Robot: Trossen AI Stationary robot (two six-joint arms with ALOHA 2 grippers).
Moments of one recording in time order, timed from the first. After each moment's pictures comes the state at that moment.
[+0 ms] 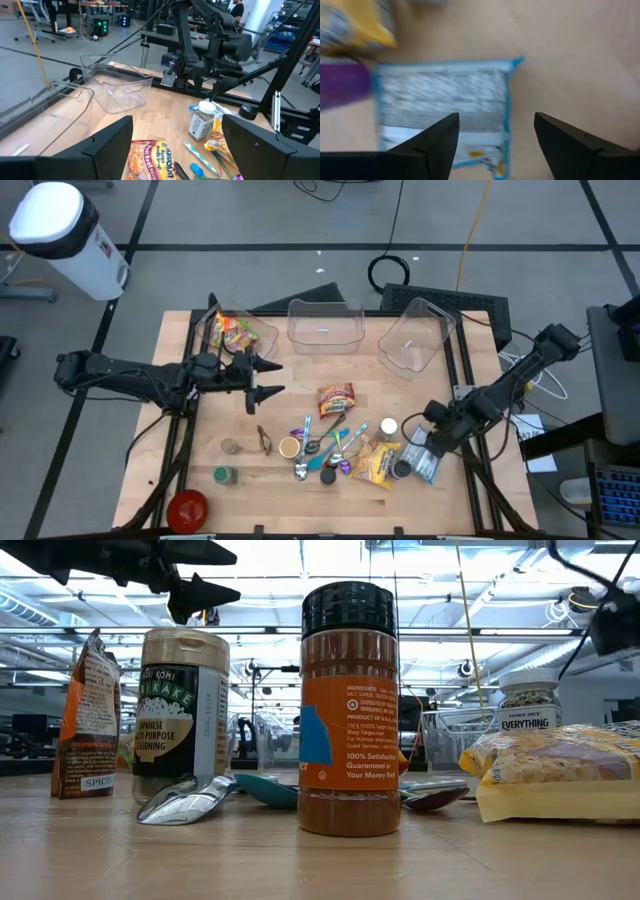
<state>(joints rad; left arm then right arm) 0.00 0.88 0.48 0.31 -0.11 -0.20 0.68 0.93 0.56 -0.97 0.10 1.35</state>
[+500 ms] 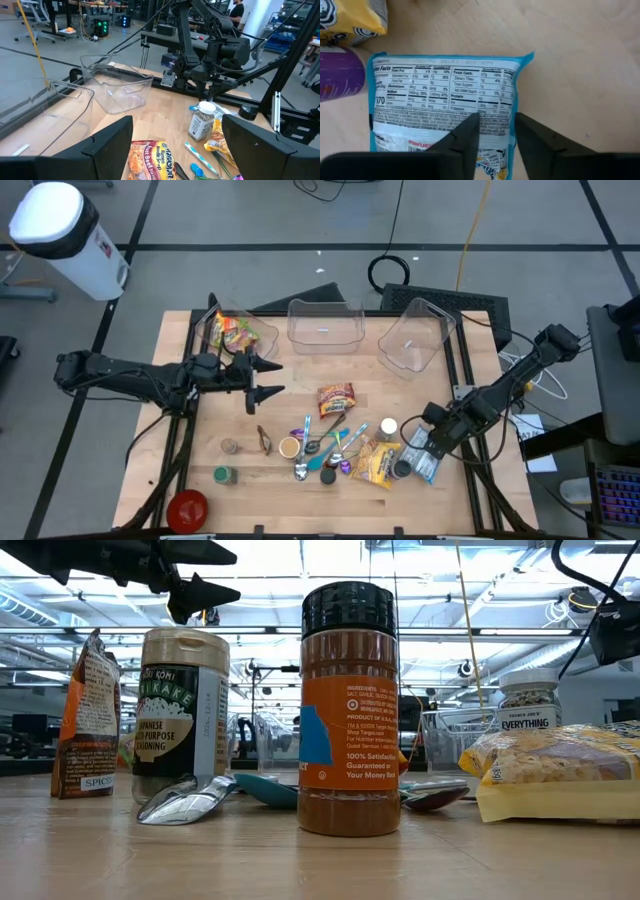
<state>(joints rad) 0.00 0.88 0.48 0.31 -0.11 -0.20 0.67 0.94 0.52 -0.89 0.07 1.32</state>
